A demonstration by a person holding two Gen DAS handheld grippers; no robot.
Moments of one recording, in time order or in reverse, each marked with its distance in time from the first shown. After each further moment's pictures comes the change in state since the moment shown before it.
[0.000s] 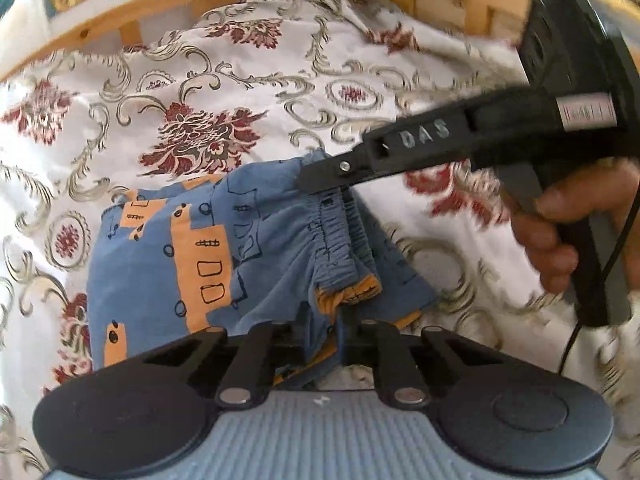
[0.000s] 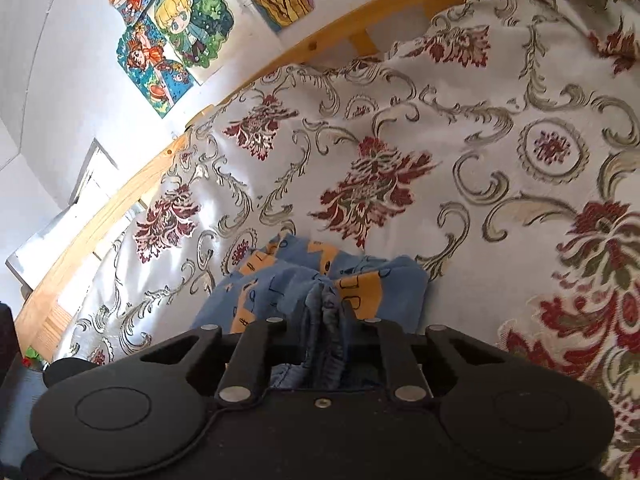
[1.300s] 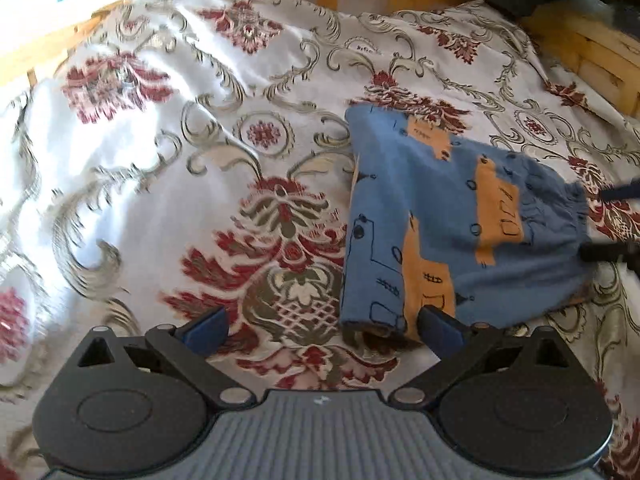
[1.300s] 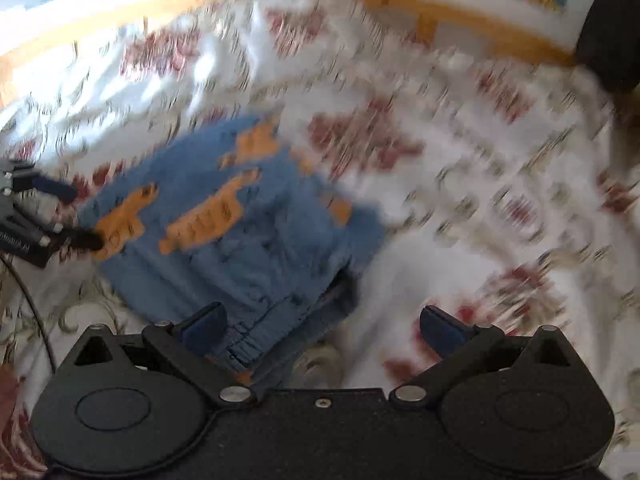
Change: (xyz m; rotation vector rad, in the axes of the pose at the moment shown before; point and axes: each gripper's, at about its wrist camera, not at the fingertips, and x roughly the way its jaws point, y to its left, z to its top) left arm -0.036 0.088 -0.096 -0.347 -0.067 0.291; right arm -0.015 0.050 -0.029 -0.595 0.147 -0.343
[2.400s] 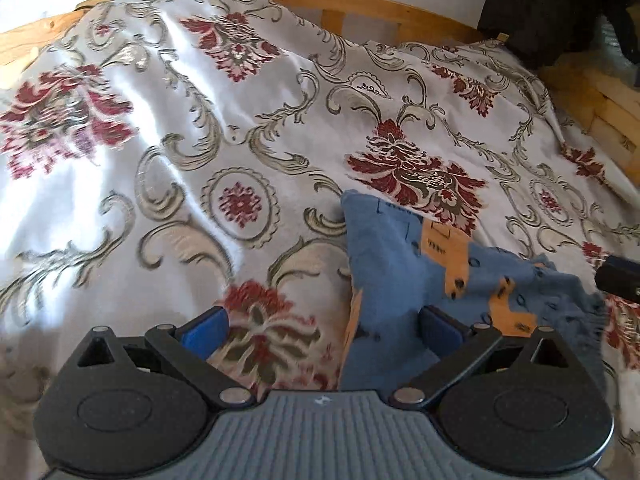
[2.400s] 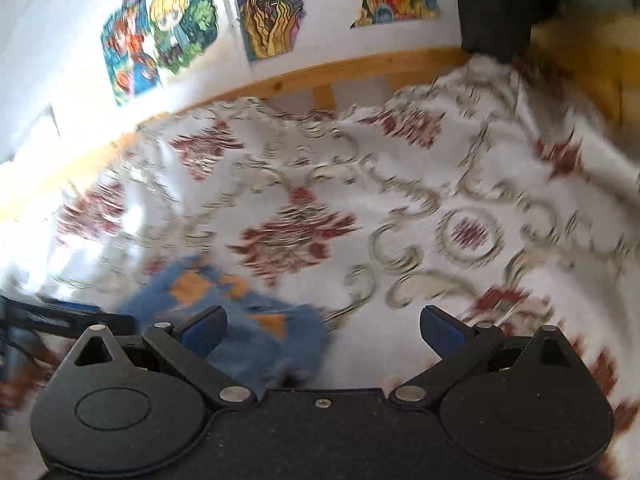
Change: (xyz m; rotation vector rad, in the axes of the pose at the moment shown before) left arm 0.062 0.016 0.071 -0.099 -0.049 -0.106; right arm 0.018 -0.046 -0.011 0.424 -0.237 0.047
